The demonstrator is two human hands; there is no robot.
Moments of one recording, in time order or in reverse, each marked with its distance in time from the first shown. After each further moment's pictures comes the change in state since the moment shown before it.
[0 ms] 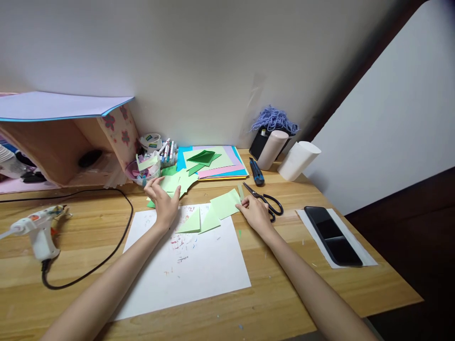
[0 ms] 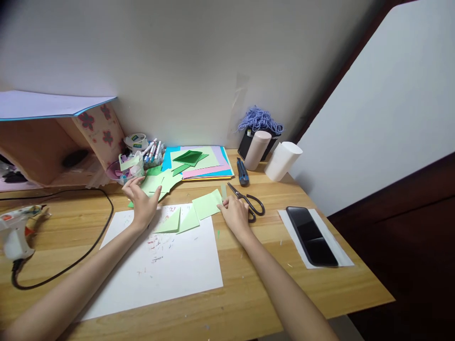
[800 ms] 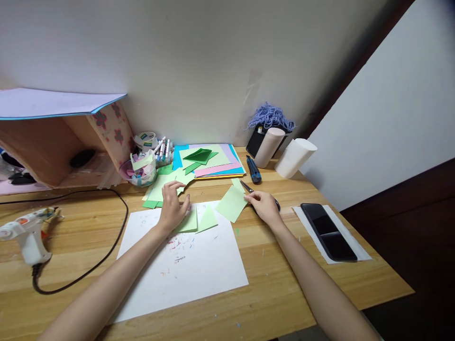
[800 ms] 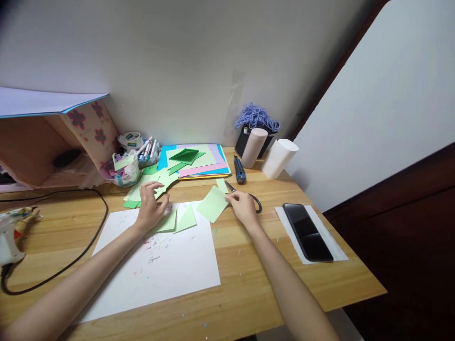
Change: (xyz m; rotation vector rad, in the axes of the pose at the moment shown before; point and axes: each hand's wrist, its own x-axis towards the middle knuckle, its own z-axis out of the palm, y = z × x) left_hand -0.013 0.012 0.002 -0.074 -0.308 0.336; right_hand 0.014 0.025 -0.022 0.376 0.015 0.038
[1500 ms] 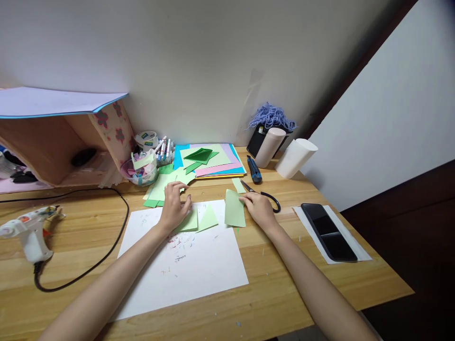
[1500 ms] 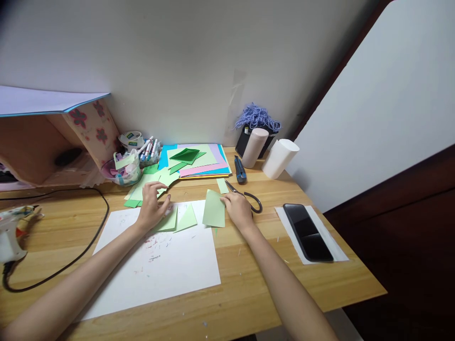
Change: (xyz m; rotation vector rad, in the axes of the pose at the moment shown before) left_hand 0.001 0.004 -0.003 -0.011 -0.058 0.001; right_hand -0.009 -0.011 0.010 -0.281 -0.026 -0.275
